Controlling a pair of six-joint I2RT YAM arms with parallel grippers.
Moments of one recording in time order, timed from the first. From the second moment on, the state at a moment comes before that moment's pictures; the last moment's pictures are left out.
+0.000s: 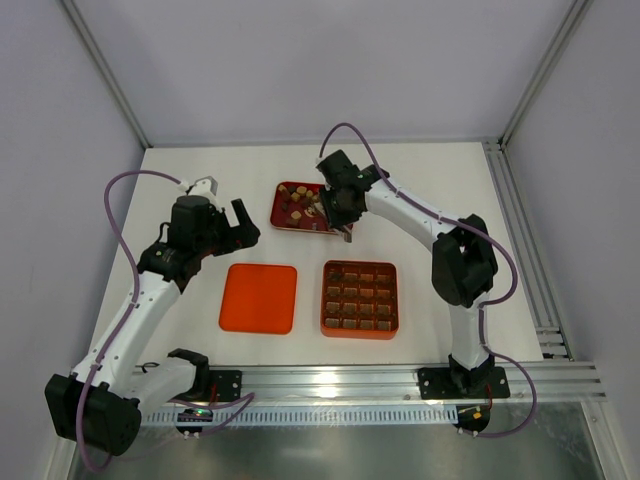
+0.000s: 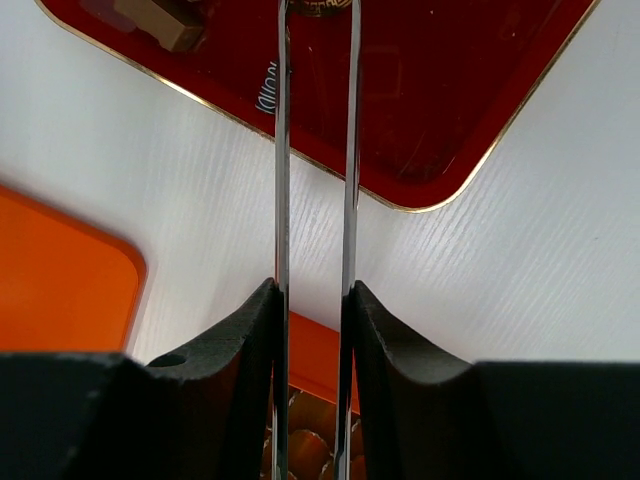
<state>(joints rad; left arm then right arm) -0.28 1.02 0.93 -0.53 0.02 -0.47 0.65 2.01 1.75 -0.80 0.06 0.29</state>
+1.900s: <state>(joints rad) -0.28 1.02 0.93 -0.53 0.02 -0.47 0.82 1.12 1.11 -1.00 0.06 0.44</state>
